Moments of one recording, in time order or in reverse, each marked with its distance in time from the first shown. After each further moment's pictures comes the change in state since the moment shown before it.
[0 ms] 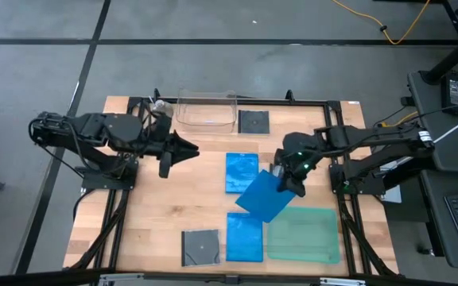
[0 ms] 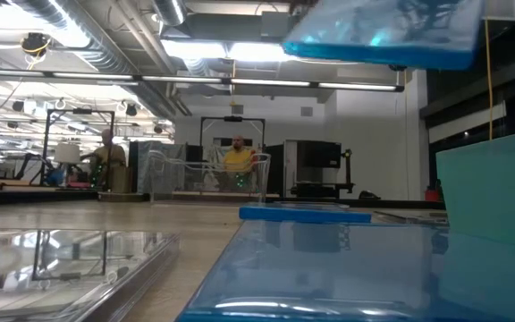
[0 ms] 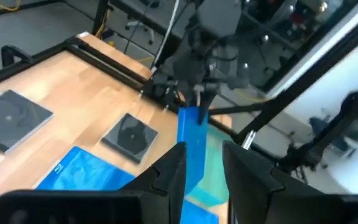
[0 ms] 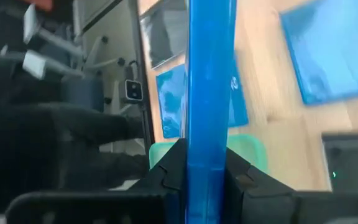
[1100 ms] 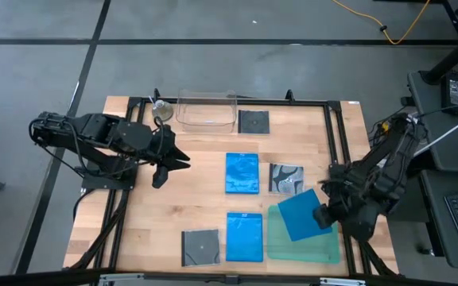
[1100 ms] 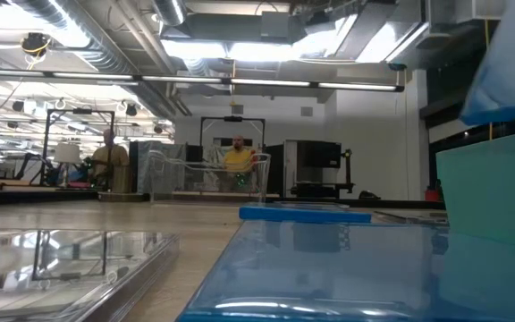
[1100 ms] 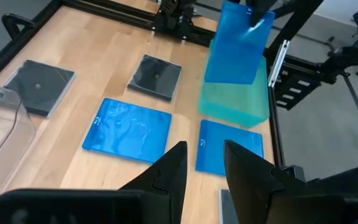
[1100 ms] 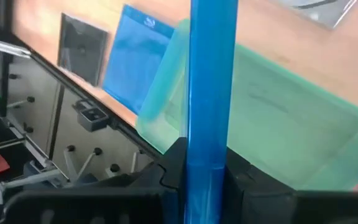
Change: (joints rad) left arm 0.000 0.003 -0.001 -0.268 0.104 0.205; right arm 0.854 -0.041 0.000 -0.283 0.768 1.463
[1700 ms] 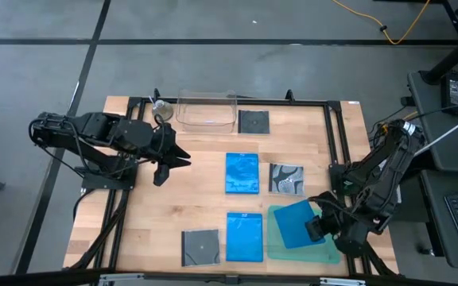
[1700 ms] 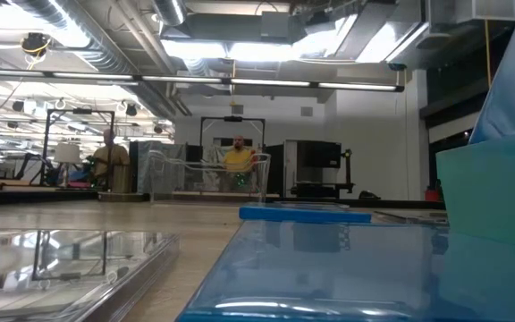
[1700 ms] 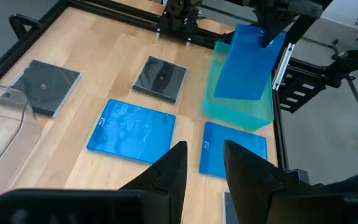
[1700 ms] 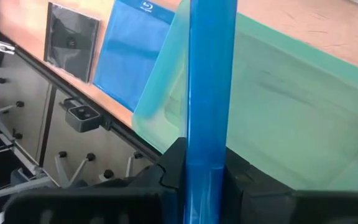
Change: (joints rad) left arm 0.029 0.000 0.000 0.001 0.008 0.003; right arm 0.023 0.135 0.000 0.085 0.018 0.036
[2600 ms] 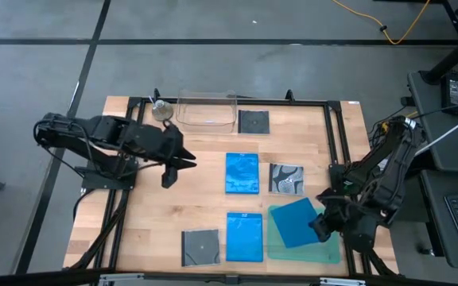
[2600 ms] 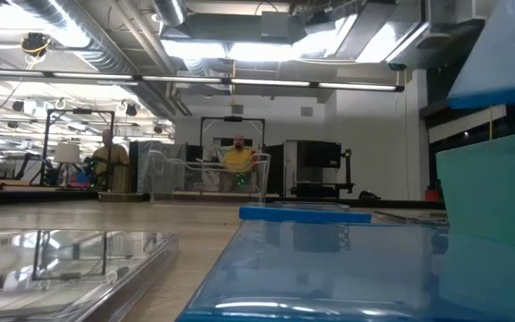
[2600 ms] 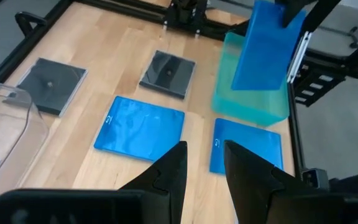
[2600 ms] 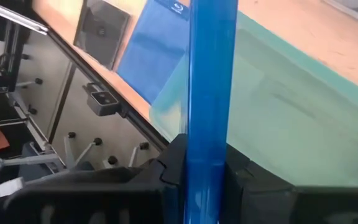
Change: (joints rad) left arm 0.000 0.060 -0.004 0.013 -0.027 0.023; right arm 0.024 -0.073 0.000 0.010 0.055 -0.138
